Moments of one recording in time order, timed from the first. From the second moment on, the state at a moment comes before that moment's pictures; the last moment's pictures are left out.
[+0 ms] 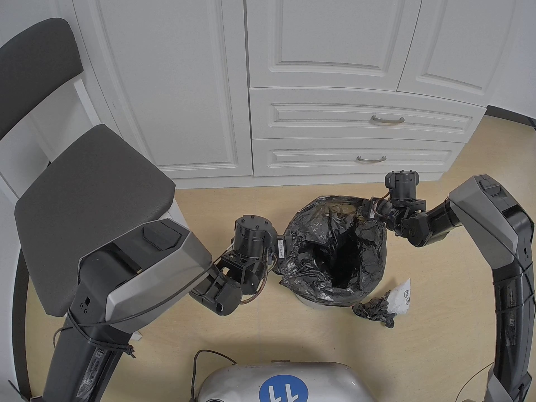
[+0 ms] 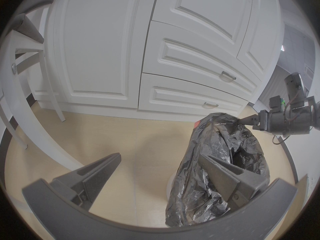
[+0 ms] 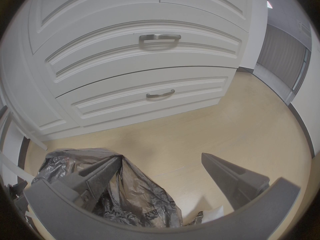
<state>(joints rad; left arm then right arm) -0.62 2.57 -1.40 -0.88 0.36 -0.28 0.22 2.45 -1.50 -0.55 -0.35 0.26</state>
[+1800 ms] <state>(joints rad) -0.56 2.68 -1.51 -0.89 0.33 -0.24 0.19 2.56 -1.64 -0.45 -0.34 0.33</state>
